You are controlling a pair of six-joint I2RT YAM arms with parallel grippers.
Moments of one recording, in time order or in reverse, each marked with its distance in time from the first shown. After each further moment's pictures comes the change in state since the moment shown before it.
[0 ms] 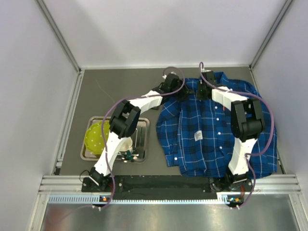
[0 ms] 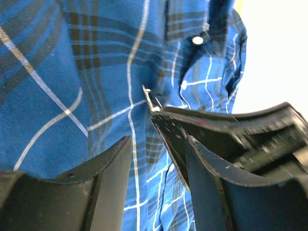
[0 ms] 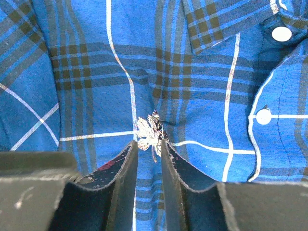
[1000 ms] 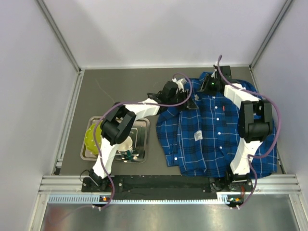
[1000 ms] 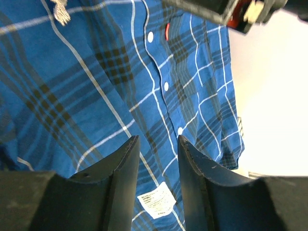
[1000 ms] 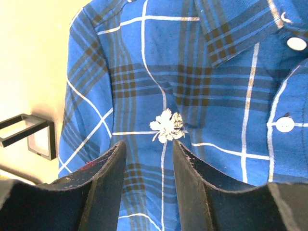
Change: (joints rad) left arm -0.066 -0.256 -0.385 0.214 0.249 0.364; right arm -0.148 -0.045 0.032 0.001 -0.363 0.169
